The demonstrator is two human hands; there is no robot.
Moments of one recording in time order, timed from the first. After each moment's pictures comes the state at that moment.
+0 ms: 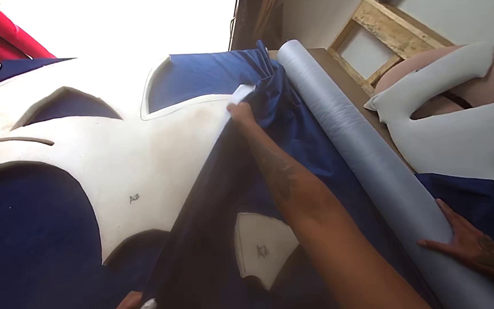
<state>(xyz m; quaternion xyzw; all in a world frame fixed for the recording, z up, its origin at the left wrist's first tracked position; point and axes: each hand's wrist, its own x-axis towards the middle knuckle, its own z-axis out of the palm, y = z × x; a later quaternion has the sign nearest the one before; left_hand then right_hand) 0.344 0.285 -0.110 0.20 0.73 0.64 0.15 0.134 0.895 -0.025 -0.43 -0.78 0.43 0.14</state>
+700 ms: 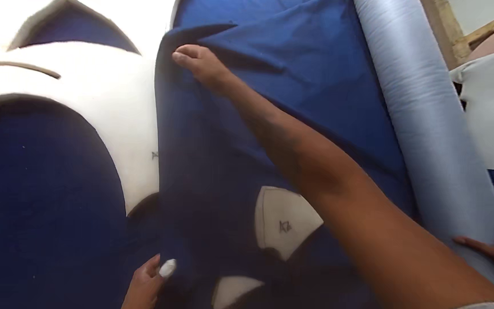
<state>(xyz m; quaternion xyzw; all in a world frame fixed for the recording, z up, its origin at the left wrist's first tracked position) 0.347 0.249 -0.109 -0.06 0.71 0.56 0.42 0.020 0.728 -0.039 -0.01 -0.84 0.55 0.01</state>
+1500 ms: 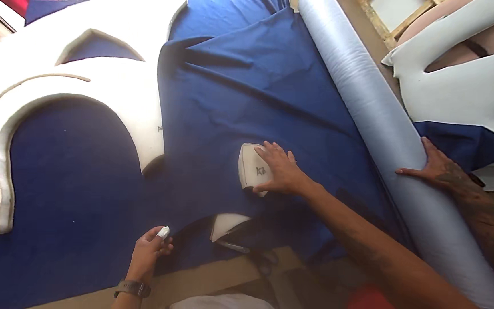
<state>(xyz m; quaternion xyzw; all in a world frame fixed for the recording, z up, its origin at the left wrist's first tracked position) 0.408 0.191 -0.103 -0.14 0.66 0.61 0.42 0.509 0.677 -0.016 -0.17 -0.97 0.12 -0.12</state>
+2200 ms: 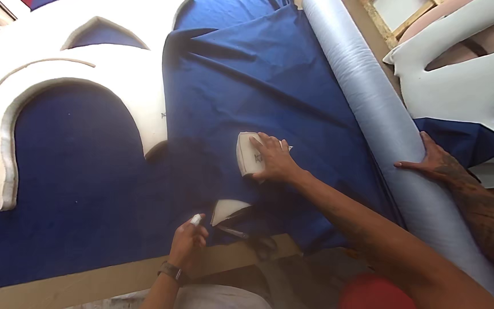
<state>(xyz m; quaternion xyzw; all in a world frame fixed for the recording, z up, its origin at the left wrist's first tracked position) 0.489 0.257 -0.098 -0.15 0.55 0.66 0.49 0.499 0.666 -0.043 -0.14 -0.98 0.07 -0.08</state>
